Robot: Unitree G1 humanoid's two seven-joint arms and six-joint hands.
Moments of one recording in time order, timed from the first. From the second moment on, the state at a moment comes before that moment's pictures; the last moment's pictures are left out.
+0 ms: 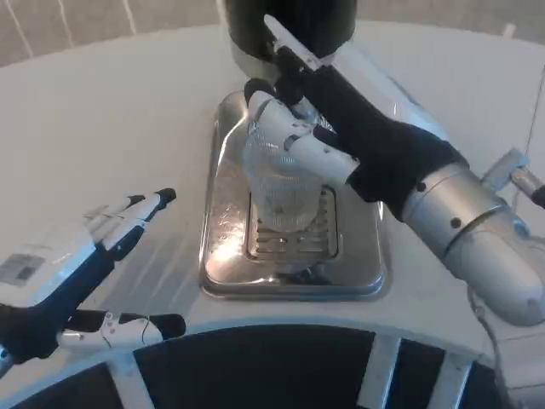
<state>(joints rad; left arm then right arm) -0.31 0.82 -0.05 0.54 0.55 -0.83 0.16 -0.69 -0.28 0.32 -0.56 -0.56 0.63 0.47</state>
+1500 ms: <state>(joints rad) -0.56 0.56 -0.06 0.61 0.29 -0.60 -0.02 -0.72 -0.33 0.36 -0.55 -0.65 0.57 0.50</state>
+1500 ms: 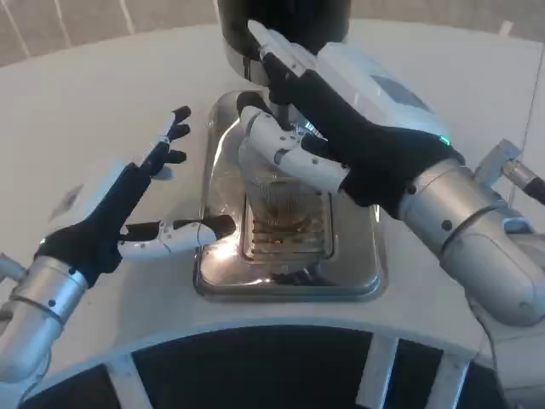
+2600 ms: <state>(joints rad) -0.68 0.48 -0.10 0.82 0.36 -0.66 0.03 -0.72 -0.33 0.35 -0.54 -0.65 0.57 0.51</state>
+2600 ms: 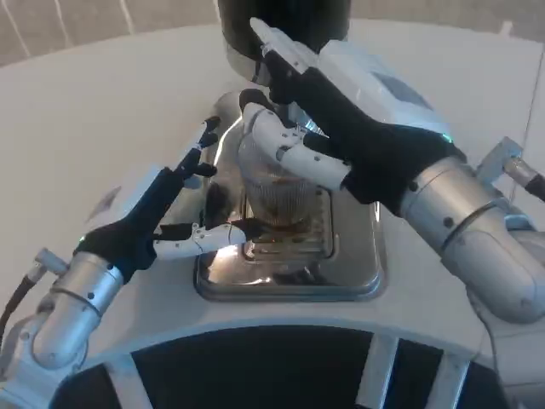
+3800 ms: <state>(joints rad) -0.76 0.45 -0.11 0.91 0.36 -0.69 0.05 -0.74 -0.36 0.36 -0.54 -0.71 0.54 0.56</state>
